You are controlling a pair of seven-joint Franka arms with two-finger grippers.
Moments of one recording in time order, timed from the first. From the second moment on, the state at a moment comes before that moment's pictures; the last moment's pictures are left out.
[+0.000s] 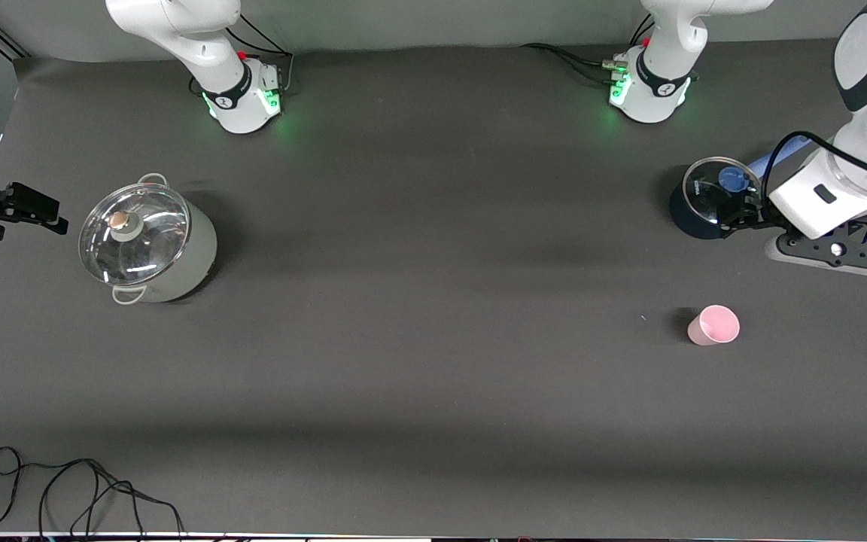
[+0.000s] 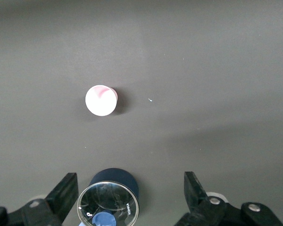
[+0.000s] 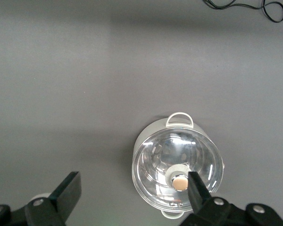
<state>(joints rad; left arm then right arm) -0.06 0.03 -0.07 -1.69 0.03 1.68 0.08 0.04 0.01 -0.12 -1.58 0.01 1.57 -0.13</state>
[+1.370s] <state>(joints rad) -0.06 0.03 -0.07 -1.69 0.03 1.65 0.12 0.04 0.01 -0.13 -1.58 0.01 1.57 -0.13</state>
